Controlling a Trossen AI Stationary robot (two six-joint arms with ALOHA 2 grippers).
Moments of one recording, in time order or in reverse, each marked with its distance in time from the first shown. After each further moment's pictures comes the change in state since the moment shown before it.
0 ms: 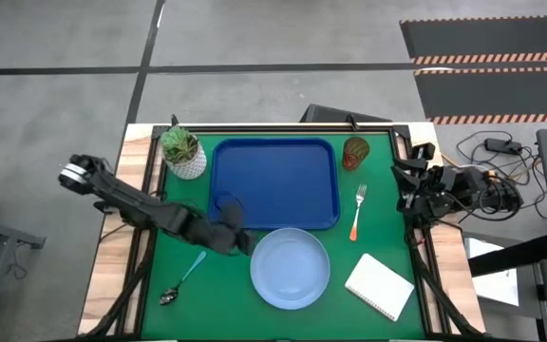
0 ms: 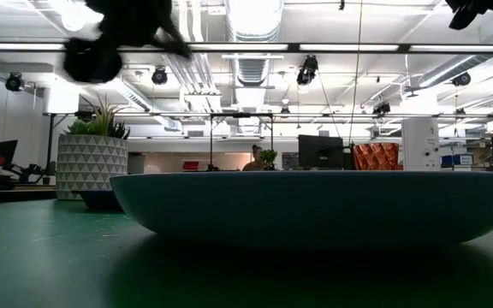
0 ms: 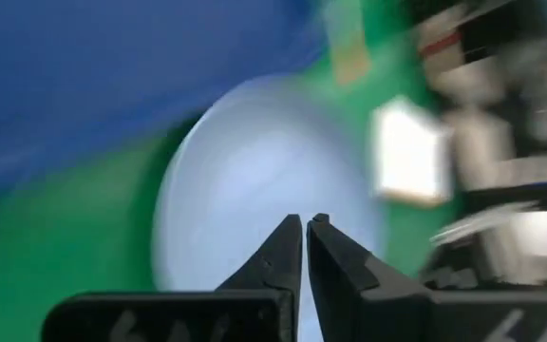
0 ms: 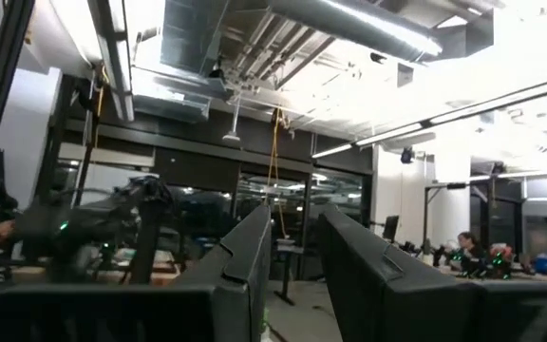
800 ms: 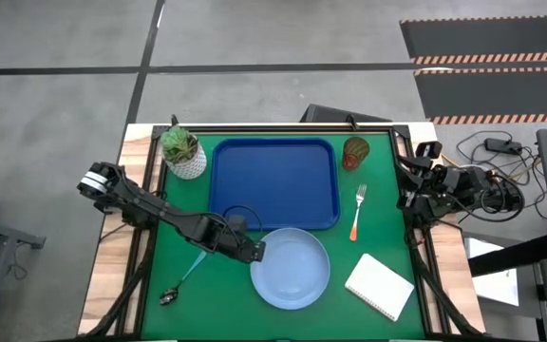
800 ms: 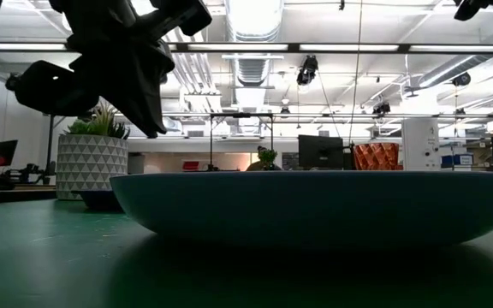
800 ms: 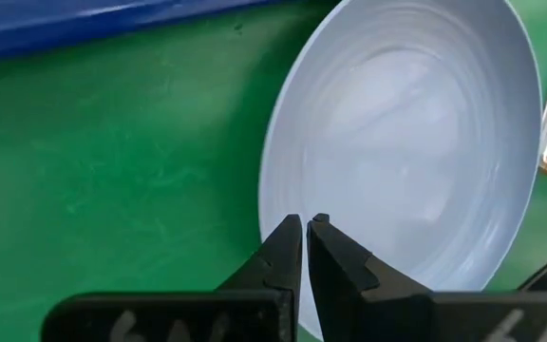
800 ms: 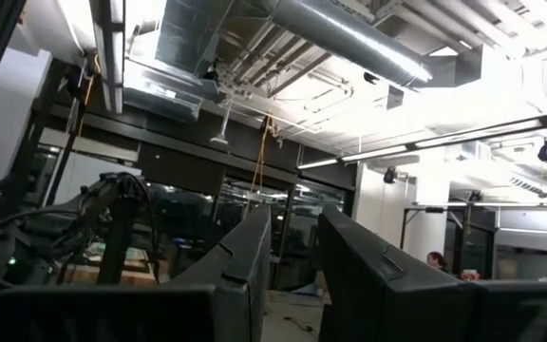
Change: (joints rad) left arm 0.028 0.169 0.073 -0.147 0.183 -0.140; right arm 0.000 0.000 0.019 0.007 0.000 -0.117
